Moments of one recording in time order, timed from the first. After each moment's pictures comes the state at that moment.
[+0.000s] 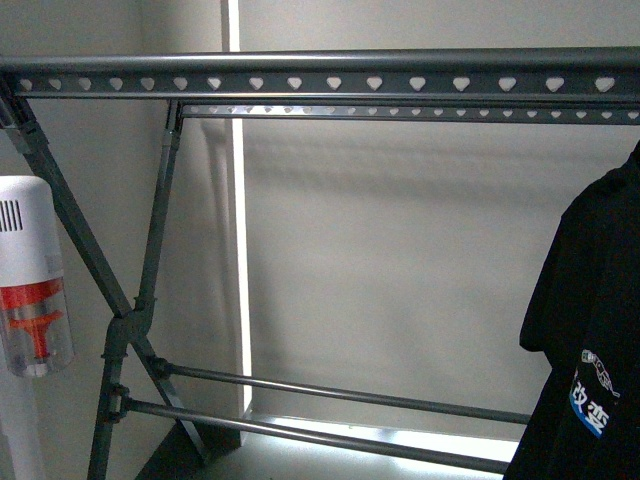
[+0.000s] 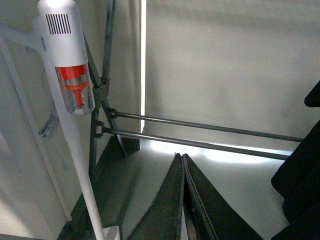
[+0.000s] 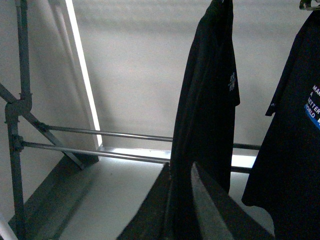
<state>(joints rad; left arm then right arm) 0.00 0.01 0.02 0.00 0.00 0.00 0.00 0.00 0.01 0.00 0.00 0.00</state>
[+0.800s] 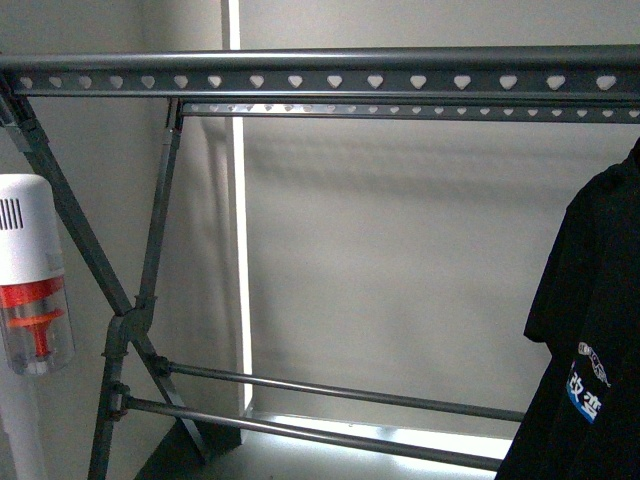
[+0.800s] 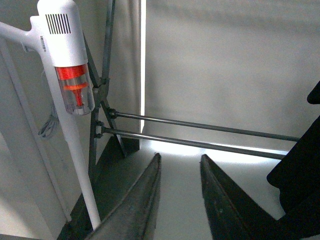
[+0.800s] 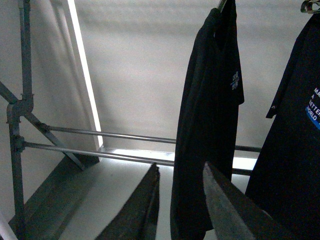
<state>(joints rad) 0.00 0.00 0.02 0.00 0.00 0.00 0.00 0.00 0.01 0.00 0.00 0.00</state>
